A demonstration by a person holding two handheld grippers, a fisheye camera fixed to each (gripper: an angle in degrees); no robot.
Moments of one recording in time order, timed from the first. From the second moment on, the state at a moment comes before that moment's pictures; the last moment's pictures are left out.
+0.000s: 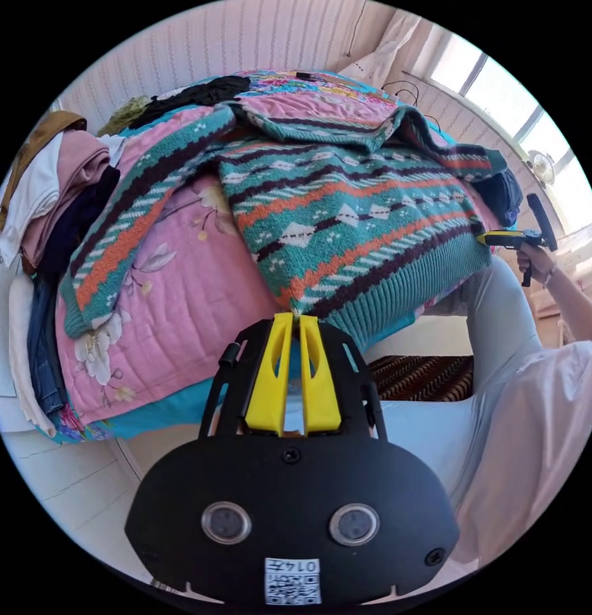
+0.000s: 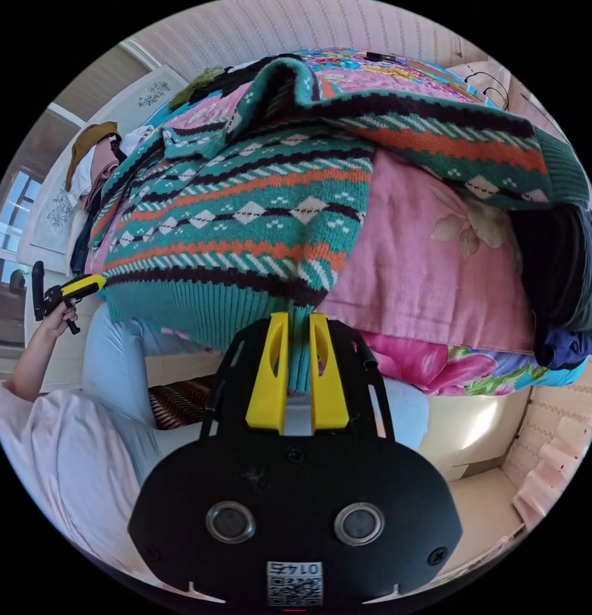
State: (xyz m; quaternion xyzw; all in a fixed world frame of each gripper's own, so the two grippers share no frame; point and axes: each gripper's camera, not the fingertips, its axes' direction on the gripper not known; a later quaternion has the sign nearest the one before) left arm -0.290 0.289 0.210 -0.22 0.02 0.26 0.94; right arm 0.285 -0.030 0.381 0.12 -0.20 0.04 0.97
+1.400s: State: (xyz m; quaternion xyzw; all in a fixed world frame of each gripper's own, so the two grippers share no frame) left arm -0.131 -0.012 0.361 -0.03 0.17 0.22 0.96; right arm 0.433 -0.213 0.249 0.36 -0.23 -0.06 0.90
